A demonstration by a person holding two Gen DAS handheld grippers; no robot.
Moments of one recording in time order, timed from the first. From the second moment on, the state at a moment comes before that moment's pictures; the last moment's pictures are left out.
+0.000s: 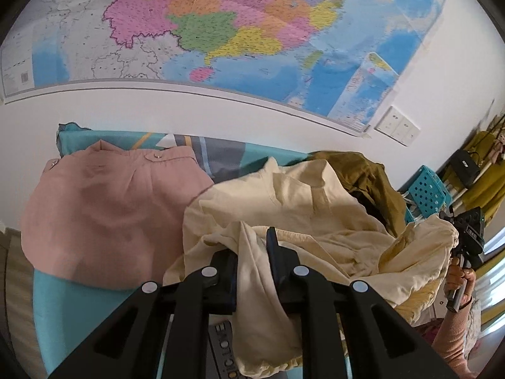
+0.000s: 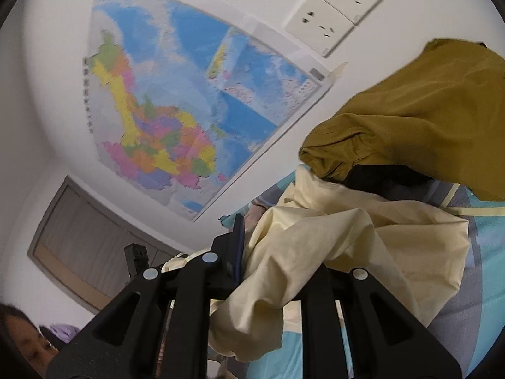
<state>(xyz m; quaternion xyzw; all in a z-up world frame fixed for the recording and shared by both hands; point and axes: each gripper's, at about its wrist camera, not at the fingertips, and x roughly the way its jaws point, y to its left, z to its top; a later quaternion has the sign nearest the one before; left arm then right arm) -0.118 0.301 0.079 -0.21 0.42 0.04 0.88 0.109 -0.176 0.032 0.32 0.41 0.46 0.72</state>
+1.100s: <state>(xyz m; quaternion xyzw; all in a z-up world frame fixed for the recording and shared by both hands) 0.021 0.356 -0.008 -0.24 0.52 0.13 0.81 0.184 -0.142 -0.020 0.36 0.46 0.40 0.71</state>
